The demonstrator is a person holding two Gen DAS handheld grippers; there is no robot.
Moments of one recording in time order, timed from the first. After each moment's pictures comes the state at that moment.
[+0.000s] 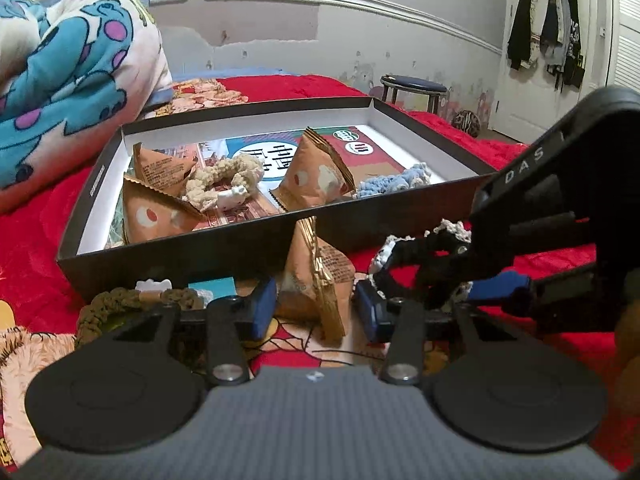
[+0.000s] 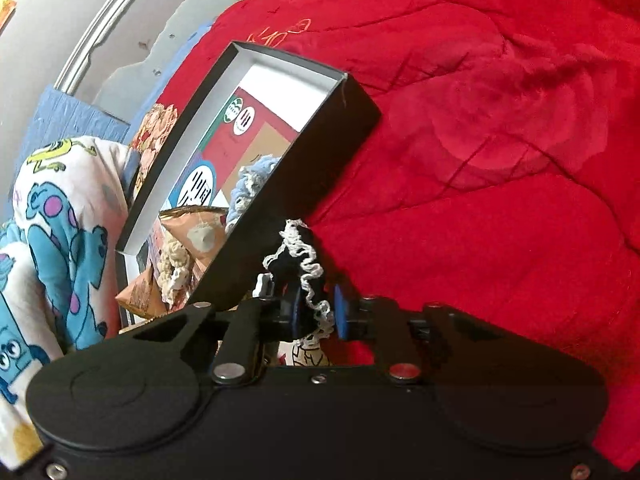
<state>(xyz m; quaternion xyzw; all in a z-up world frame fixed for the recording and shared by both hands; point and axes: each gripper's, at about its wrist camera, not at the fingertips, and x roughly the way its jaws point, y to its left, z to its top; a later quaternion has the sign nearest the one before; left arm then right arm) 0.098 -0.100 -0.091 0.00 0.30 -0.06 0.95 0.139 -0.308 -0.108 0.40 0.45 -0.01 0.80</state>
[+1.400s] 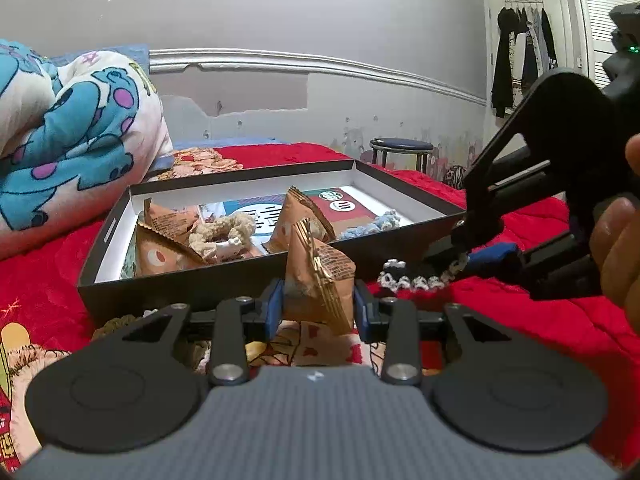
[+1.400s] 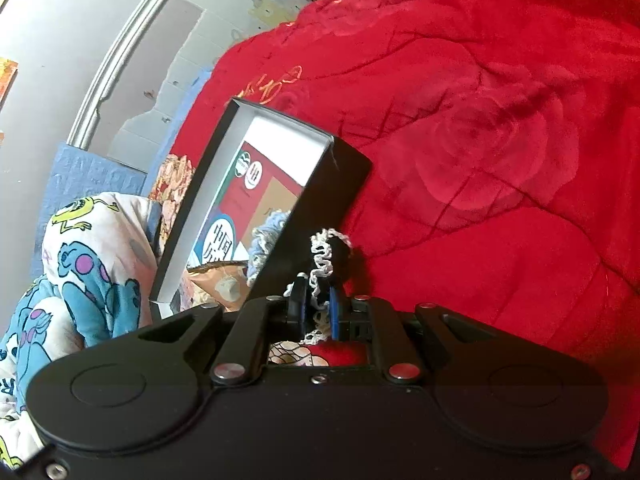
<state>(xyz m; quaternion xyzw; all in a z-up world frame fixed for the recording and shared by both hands) 0.061 -0.107 -0.089 0.01 0.19 -0.07 0.98 0.134 -0.330 -0.093 0.46 0.39 -0.02 0.80</state>
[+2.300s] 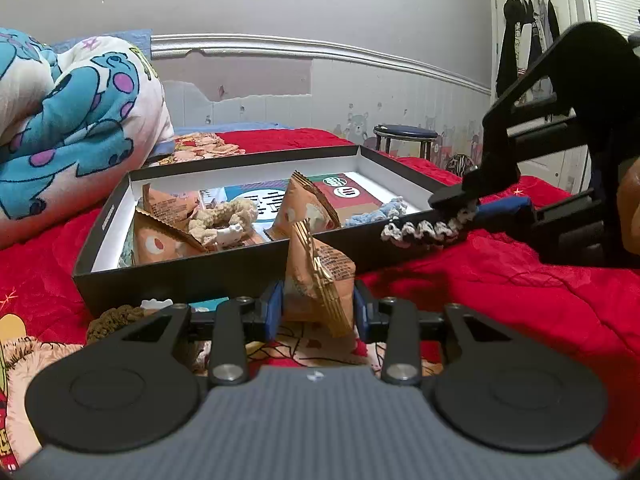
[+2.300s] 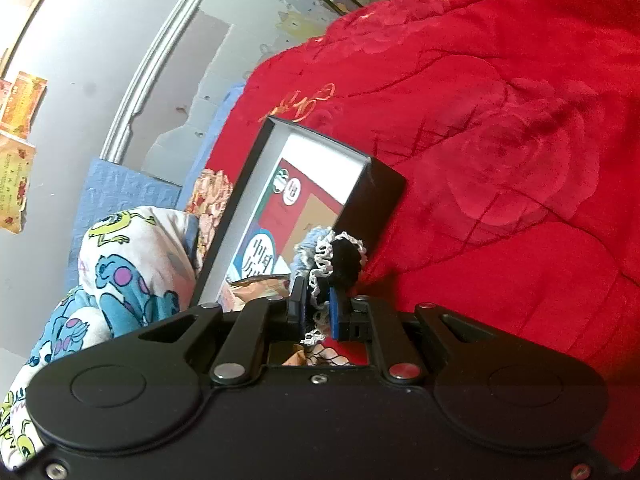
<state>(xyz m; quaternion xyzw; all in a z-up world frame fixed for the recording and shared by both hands) 0.068 -0.106 -0.091 0.01 0.21 -0.07 0.97 0.129 -0.333 -0.082 0.49 0.35 0.02 0.80</state>
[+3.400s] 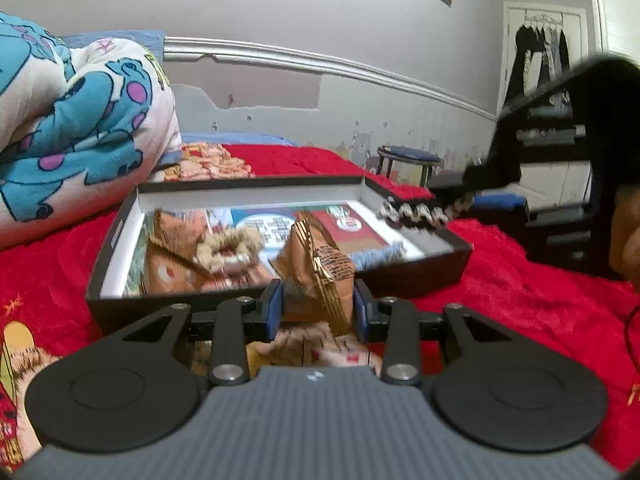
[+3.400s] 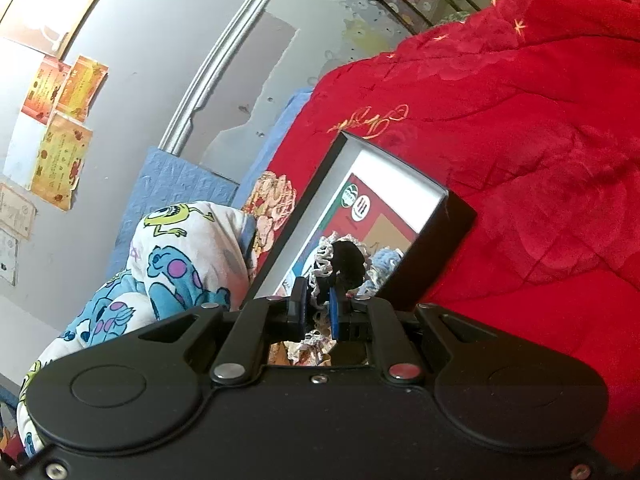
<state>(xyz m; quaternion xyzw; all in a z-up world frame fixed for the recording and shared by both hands) 0.069 -0.094 -0.062 -0.04 0.20 -0.06 0.98 0.131 -0.338 -0.055 0.47 0.30 0.10 0.83</state>
